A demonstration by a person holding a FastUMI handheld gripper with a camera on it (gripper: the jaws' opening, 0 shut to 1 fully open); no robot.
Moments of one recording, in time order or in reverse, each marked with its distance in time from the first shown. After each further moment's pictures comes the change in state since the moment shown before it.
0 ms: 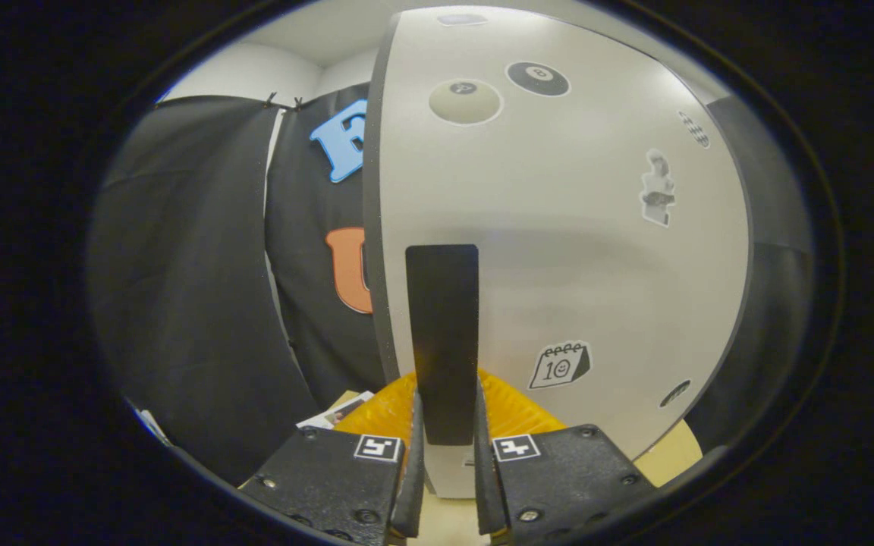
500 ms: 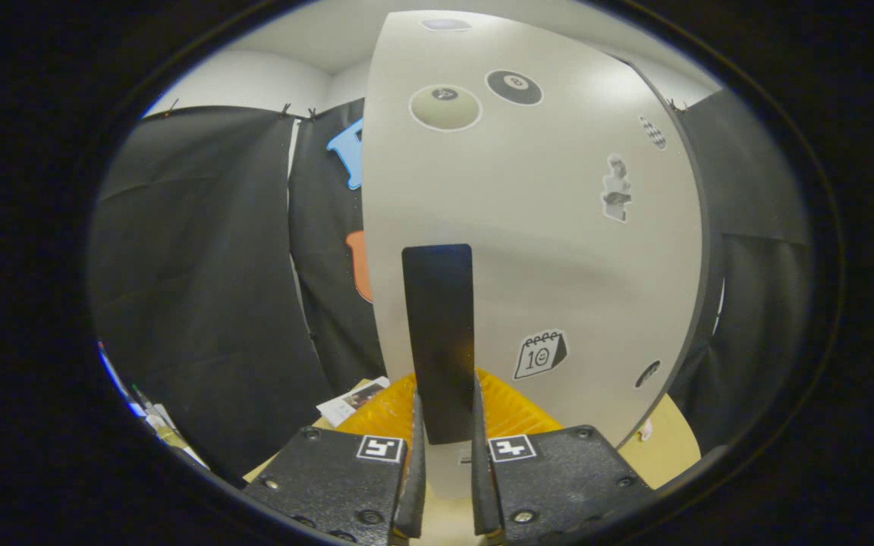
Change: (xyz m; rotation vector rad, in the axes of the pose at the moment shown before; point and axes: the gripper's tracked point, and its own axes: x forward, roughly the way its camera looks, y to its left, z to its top) arm -0.055 -0.009 -0.007 0.003 -0.012 0.048
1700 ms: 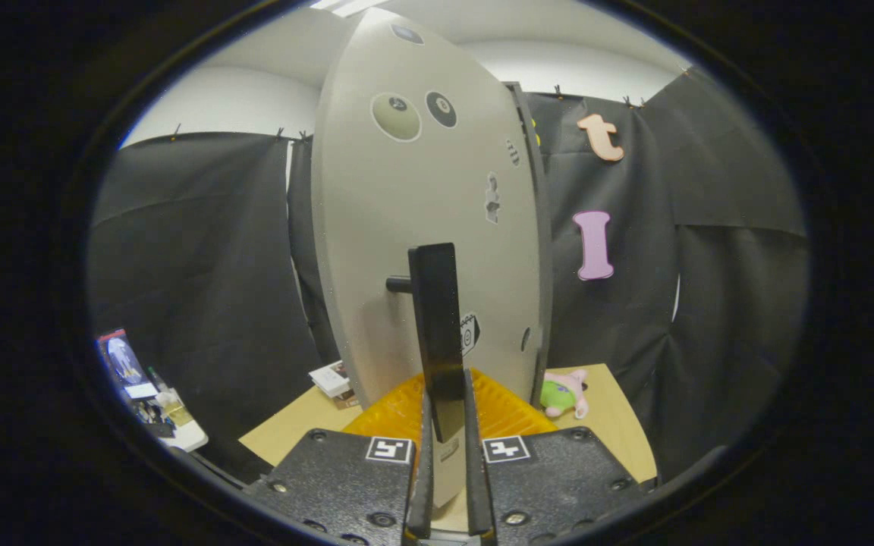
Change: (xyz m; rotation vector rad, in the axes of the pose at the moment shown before) arm -0.104 -0.085 -0.014 0.003 -0.002 -0.012
